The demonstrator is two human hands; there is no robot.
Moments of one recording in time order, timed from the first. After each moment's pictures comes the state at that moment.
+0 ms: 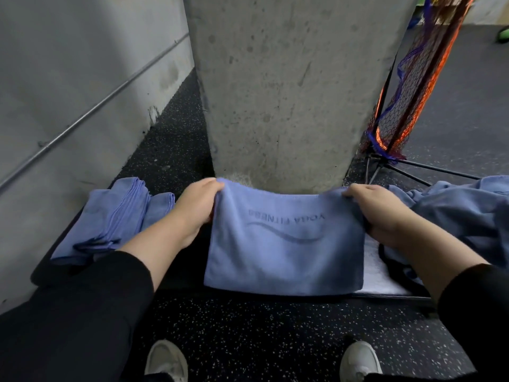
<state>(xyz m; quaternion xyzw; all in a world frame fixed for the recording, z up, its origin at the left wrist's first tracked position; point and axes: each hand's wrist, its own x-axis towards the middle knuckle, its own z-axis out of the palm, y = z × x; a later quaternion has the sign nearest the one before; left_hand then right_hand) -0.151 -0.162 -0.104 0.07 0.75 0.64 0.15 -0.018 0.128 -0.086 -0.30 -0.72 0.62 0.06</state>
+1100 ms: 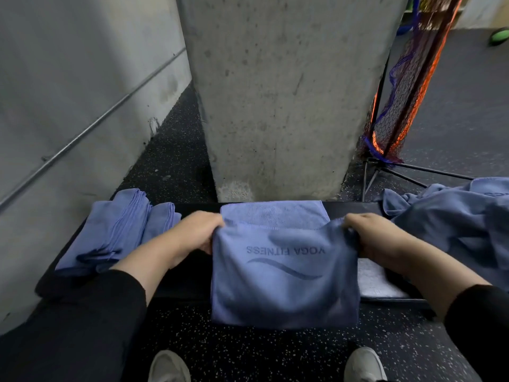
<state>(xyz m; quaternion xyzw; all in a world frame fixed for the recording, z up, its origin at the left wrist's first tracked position) -0.133 -0.176 -0.109 0.11 0.82 0.49 0.27 0.008 0.130 -0.112 -0.27 -0.71 0.65 -0.02</state>
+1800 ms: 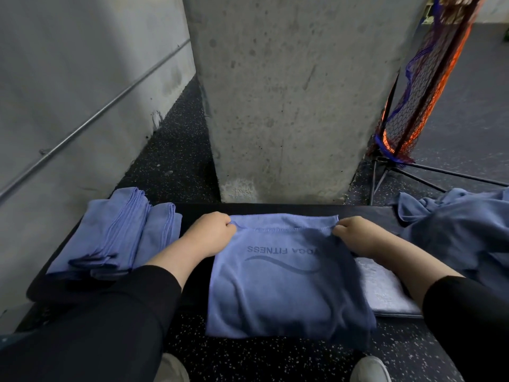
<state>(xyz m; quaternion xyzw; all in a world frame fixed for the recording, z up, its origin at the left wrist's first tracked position) -0.172 -0.152 -0.149 0.17 0.95 0.20 0.14 -0.048 0.139 -0.144 -0.25 -0.92 0.30 -0.09</state>
